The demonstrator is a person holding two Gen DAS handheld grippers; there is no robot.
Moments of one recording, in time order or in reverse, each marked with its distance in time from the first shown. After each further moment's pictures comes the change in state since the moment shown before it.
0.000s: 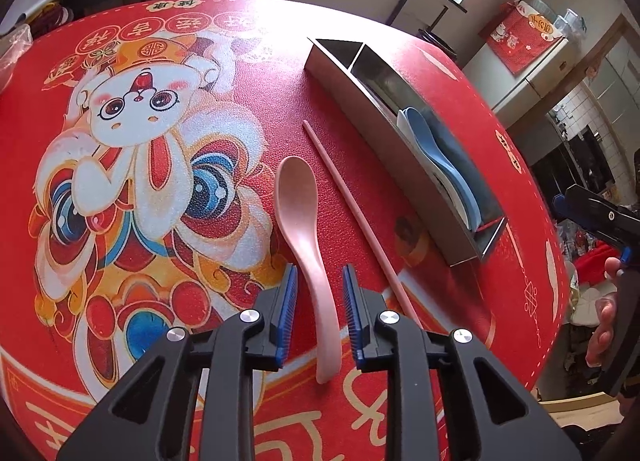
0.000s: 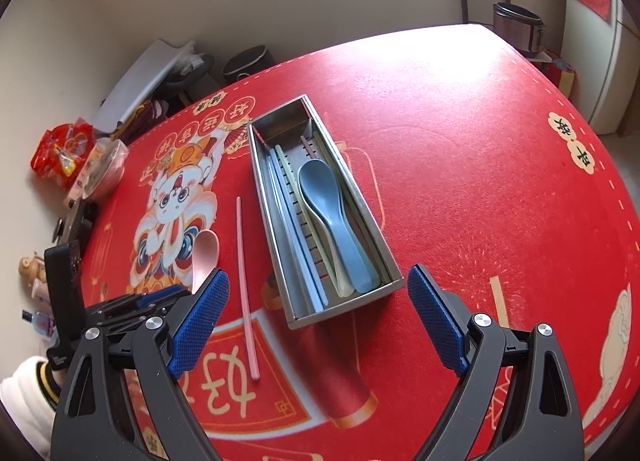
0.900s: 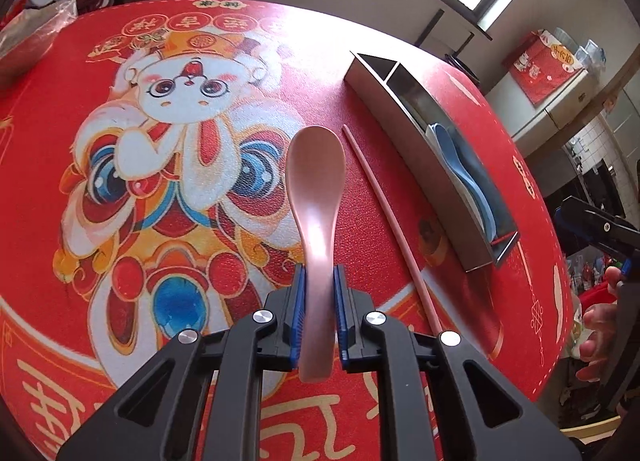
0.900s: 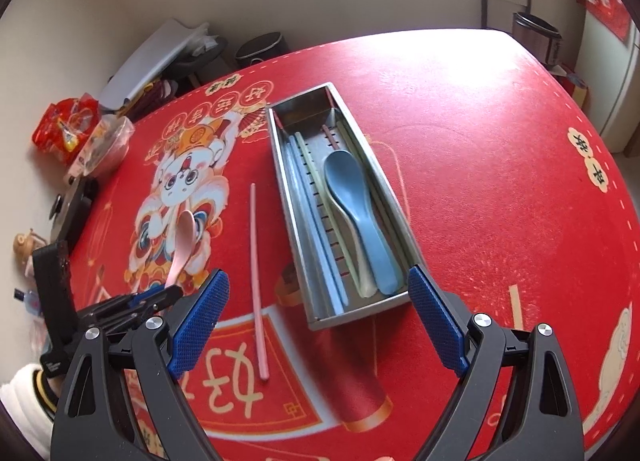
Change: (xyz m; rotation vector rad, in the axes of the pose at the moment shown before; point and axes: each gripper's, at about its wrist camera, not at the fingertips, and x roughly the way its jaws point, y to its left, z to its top) left arm -0.024 0.021 -0.024 -0.112 -0.087 0.058; right arm 0.015 0.030 -0.001 -0.094 0.030 0.010
